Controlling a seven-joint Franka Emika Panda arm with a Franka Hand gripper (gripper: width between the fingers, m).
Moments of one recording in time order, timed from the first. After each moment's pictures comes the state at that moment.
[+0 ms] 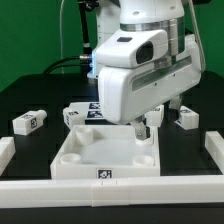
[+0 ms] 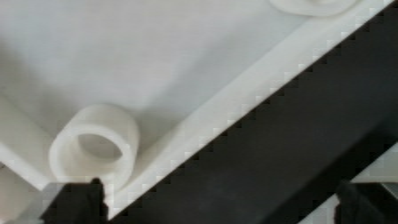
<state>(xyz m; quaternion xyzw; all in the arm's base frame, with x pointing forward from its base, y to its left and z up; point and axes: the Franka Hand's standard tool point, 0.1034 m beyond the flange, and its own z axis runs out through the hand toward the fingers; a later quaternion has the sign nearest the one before) 0.567 0.050 0.064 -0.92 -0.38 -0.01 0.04</state>
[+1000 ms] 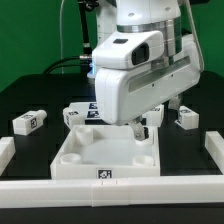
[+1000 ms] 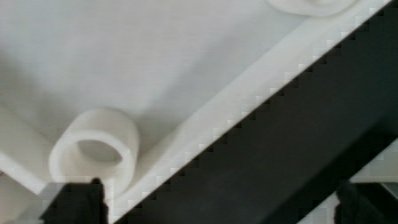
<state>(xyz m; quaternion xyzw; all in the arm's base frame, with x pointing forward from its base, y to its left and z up) 0.567 0.048 0.063 -0.93 -0.38 -0.01 0.05</state>
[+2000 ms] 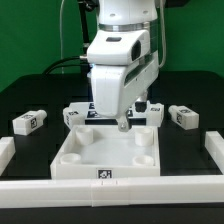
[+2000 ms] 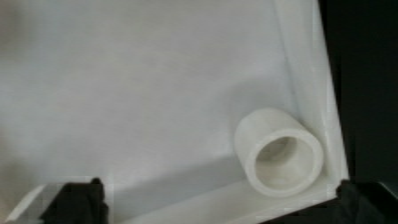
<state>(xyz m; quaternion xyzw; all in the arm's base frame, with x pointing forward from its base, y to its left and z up) 0.516 0.011 0.057 -0.83 -0.56 0.01 0.03</state>
